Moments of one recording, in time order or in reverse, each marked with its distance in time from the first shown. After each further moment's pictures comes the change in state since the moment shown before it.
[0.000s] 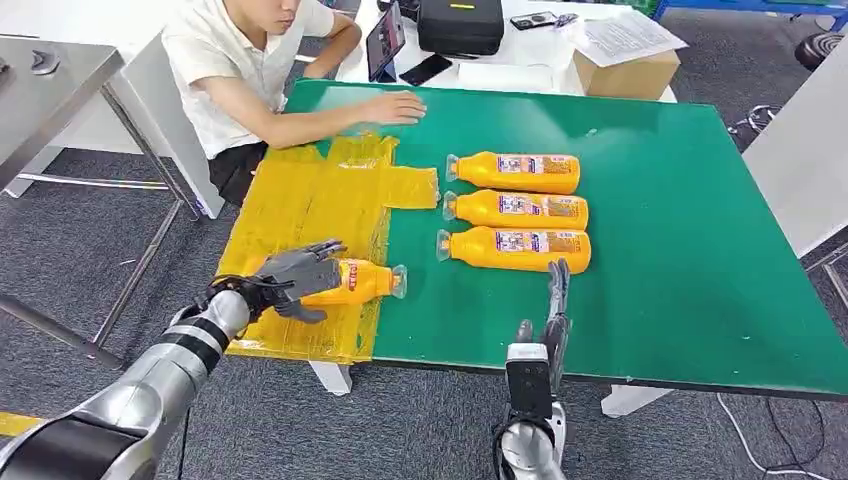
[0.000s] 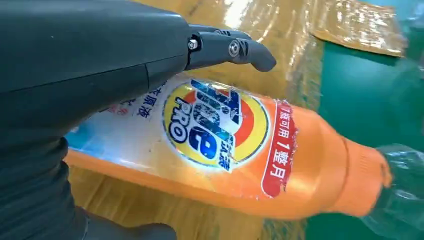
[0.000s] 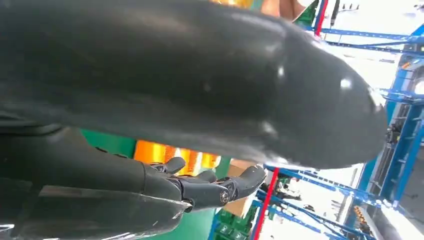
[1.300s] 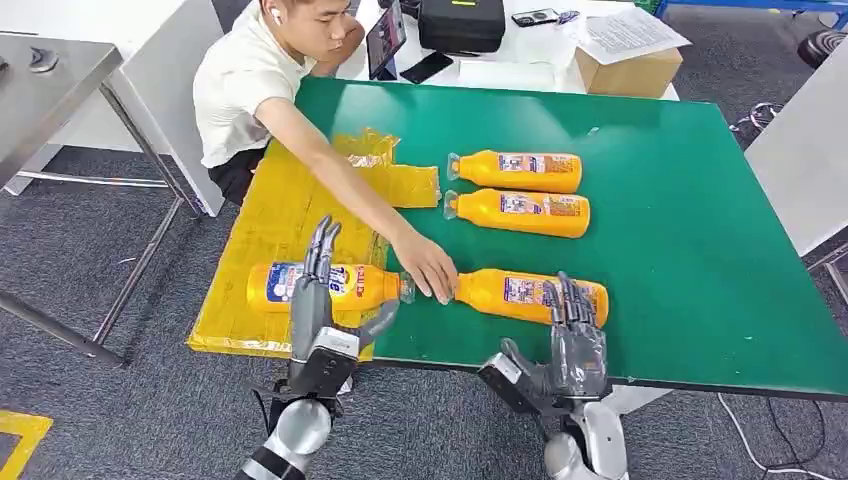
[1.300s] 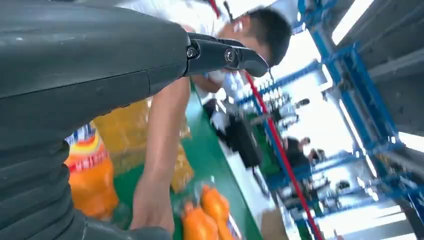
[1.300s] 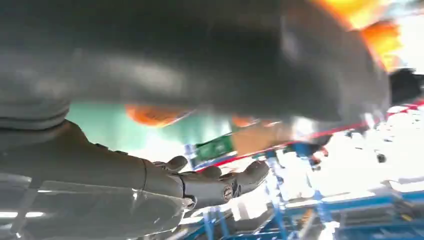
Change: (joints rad) left arm 0.563 -0.270 -0.122 -0.738 0.358 0.851 -0.194; right arm -0.043 -0.048 -0.408 0.161 1.043 -0.001 0.258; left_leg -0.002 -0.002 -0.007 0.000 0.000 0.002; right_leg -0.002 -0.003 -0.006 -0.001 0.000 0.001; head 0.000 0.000
